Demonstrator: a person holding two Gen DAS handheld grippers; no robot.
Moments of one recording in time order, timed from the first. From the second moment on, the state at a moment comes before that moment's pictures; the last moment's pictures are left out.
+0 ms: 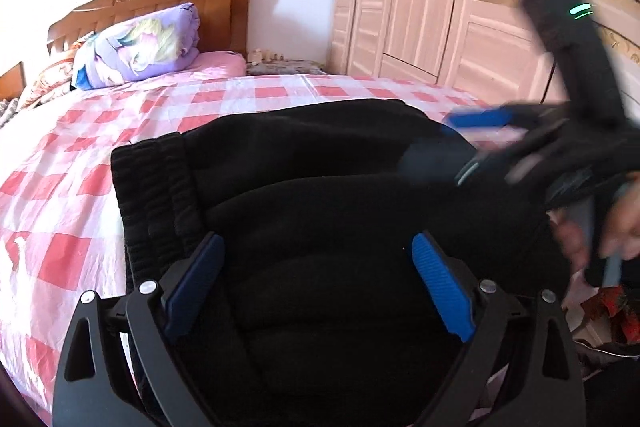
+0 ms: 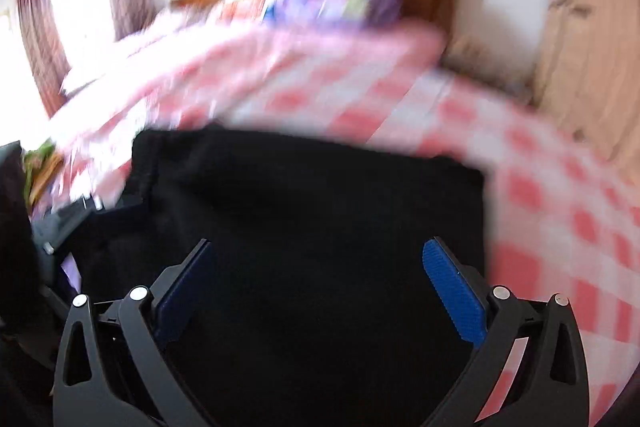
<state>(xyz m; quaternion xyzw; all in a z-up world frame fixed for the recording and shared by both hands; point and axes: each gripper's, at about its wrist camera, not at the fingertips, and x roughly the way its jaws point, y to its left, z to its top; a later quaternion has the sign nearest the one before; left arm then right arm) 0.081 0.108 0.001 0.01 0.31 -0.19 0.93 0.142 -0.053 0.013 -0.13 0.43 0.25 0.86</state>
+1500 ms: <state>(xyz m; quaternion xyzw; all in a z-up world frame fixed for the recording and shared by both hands) 0.079 0.115 -0.002 0.01 0.30 -0.21 0.93 0.194 -0.169 0.053 0.08 0.37 0.12 0.92</state>
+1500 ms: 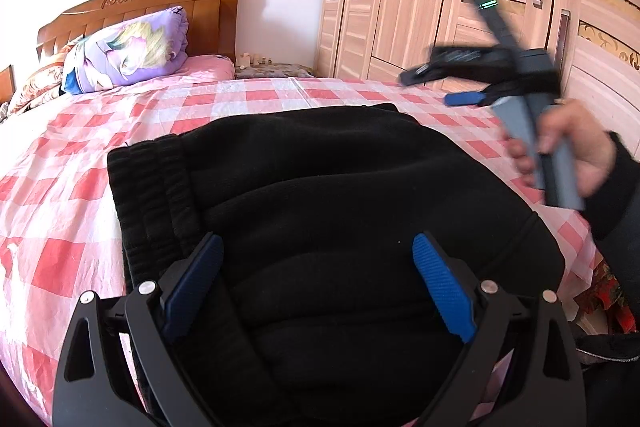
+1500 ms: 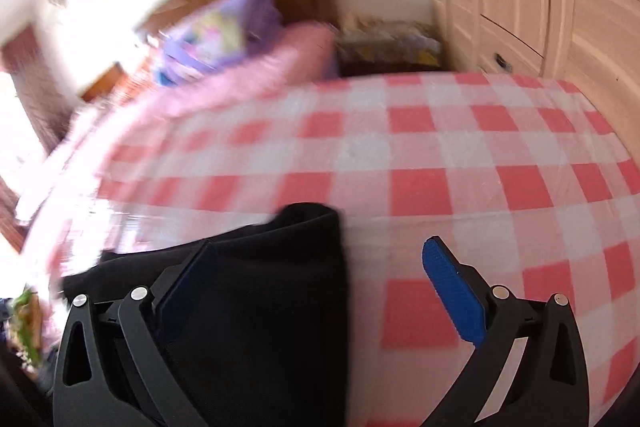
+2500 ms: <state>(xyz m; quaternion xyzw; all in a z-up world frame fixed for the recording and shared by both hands) 0.144 0.161 0.002 -0.06 0.38 -0.12 0.92 0.053 -0.078 -0.001 -0.12 0.33 0.24 0.91</state>
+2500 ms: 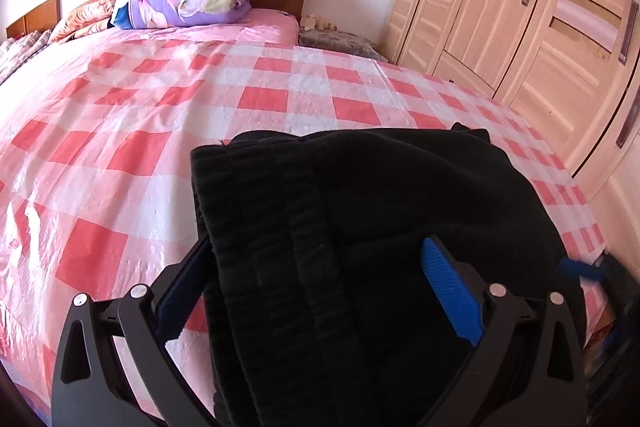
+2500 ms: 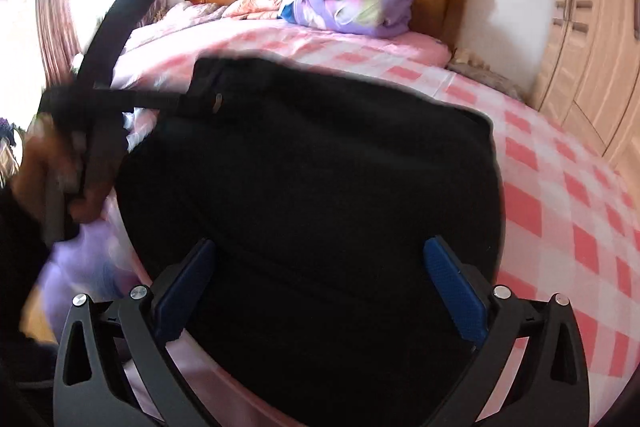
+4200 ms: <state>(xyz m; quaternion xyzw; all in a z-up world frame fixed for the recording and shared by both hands) 0.086 0.134 -0.012 -0.02 0.33 -0.12 0.94 0.290 -0.162 -0.002 0.00 0.44 0.04 0.90</state>
